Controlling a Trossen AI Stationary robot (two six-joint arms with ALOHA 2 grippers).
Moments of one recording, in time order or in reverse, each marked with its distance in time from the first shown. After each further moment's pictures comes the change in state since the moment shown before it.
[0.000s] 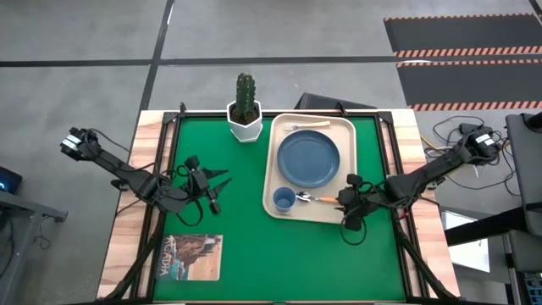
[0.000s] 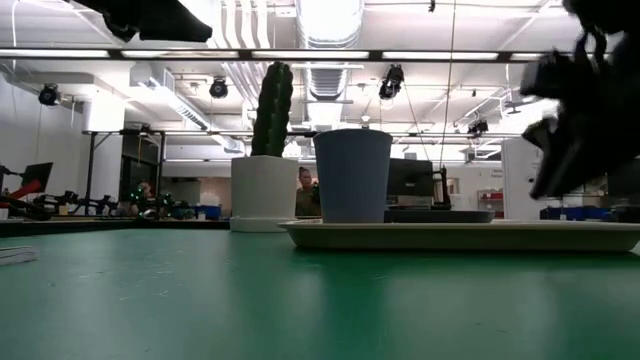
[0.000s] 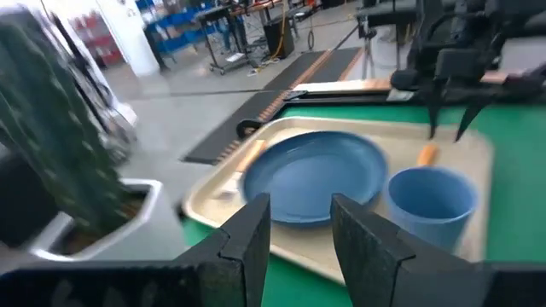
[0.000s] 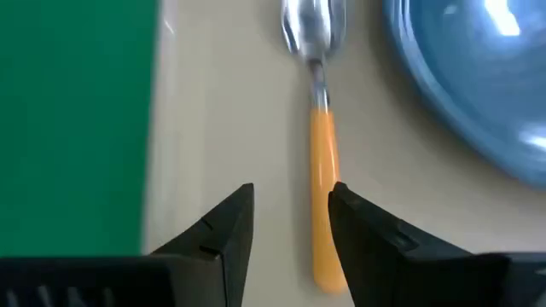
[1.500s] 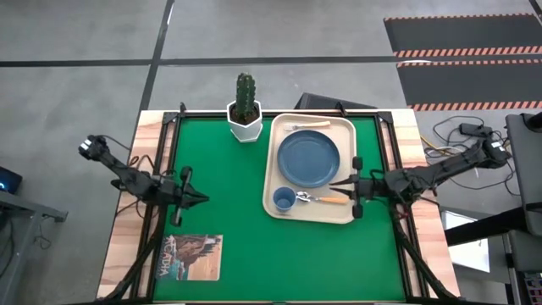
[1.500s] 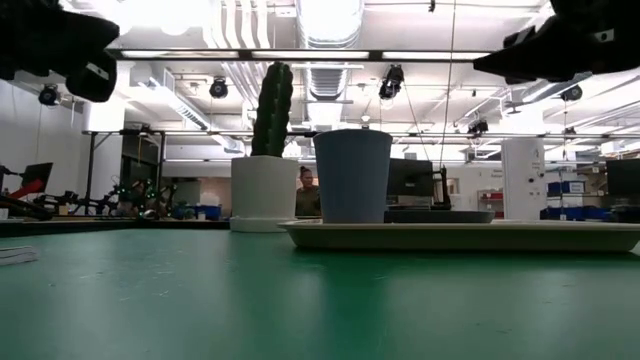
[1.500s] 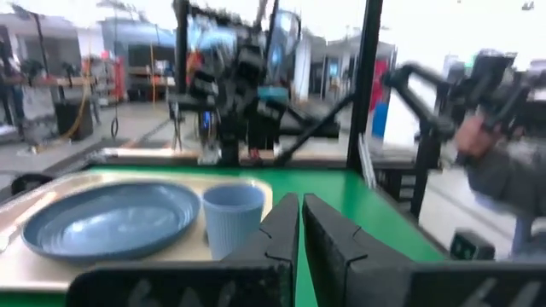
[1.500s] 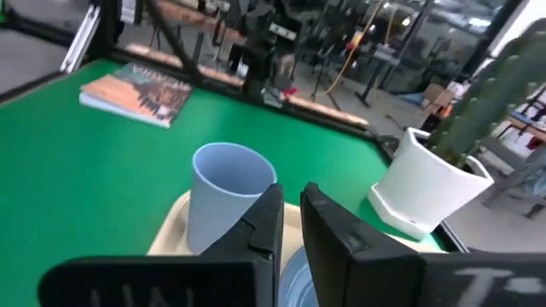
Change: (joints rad) left arm -0.103 -0.706 -0.571 0.281 0.519 0.084; right arm -0.107 -0.396 -0.199 0.684 0.029 -0.698
